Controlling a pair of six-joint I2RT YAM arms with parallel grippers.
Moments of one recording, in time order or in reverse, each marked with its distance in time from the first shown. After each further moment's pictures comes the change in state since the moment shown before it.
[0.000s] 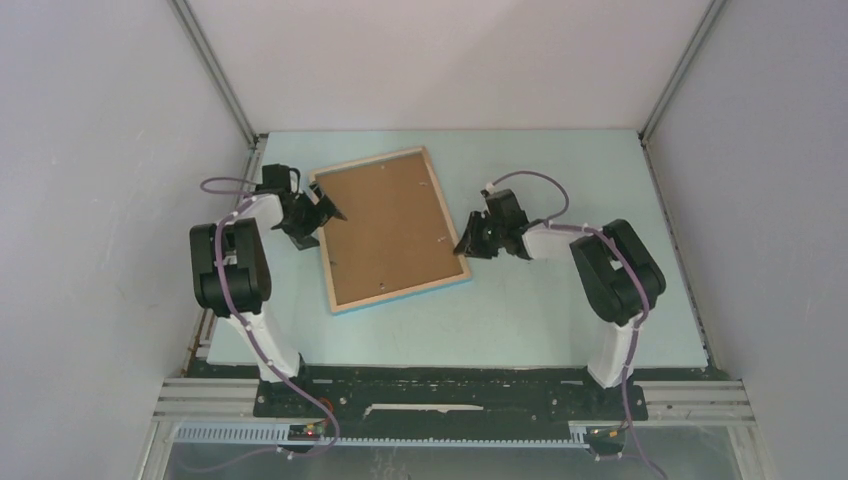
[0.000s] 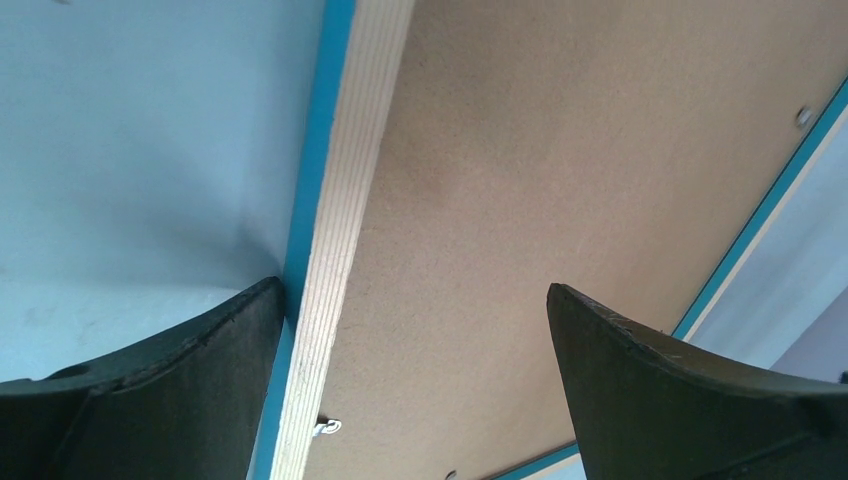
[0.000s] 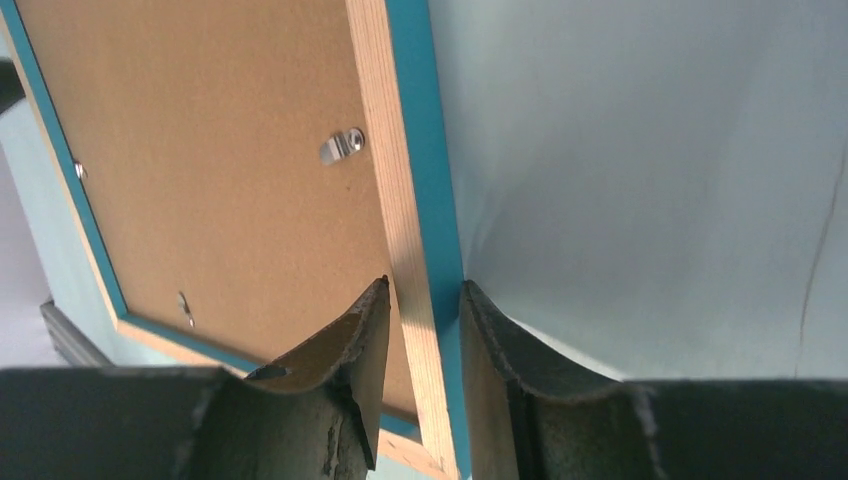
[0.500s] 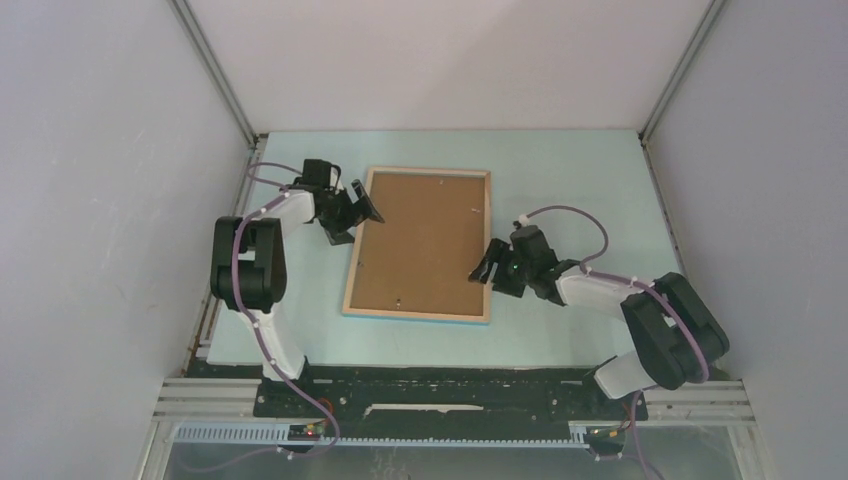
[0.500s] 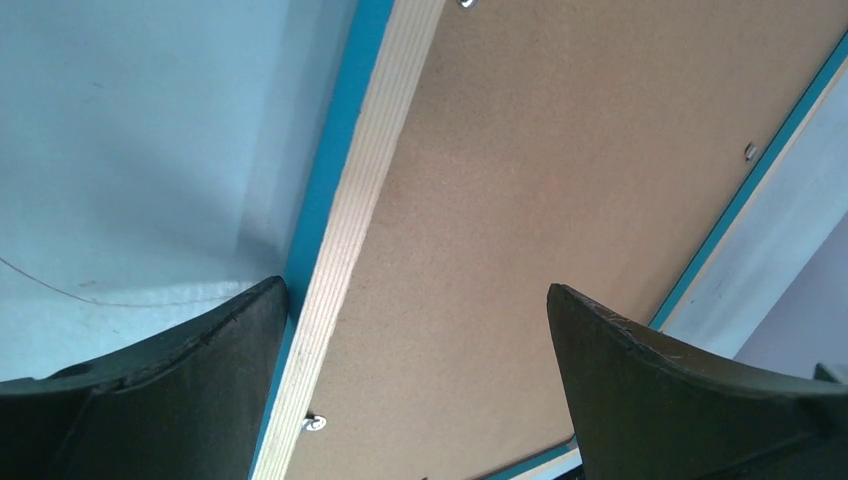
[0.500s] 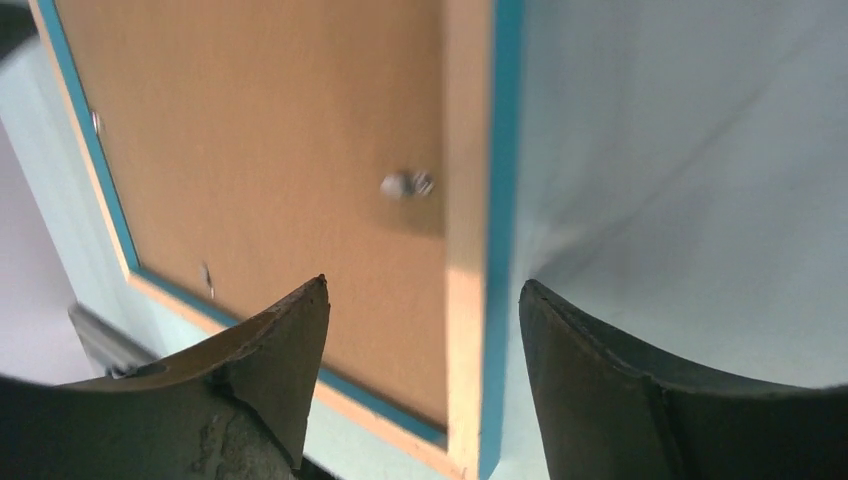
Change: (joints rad) left arm -0.208 0.027 0.026 0.038 0.057 0.003; right arm 0.065 -0.459 -0.480 0.015 0.115 0.195
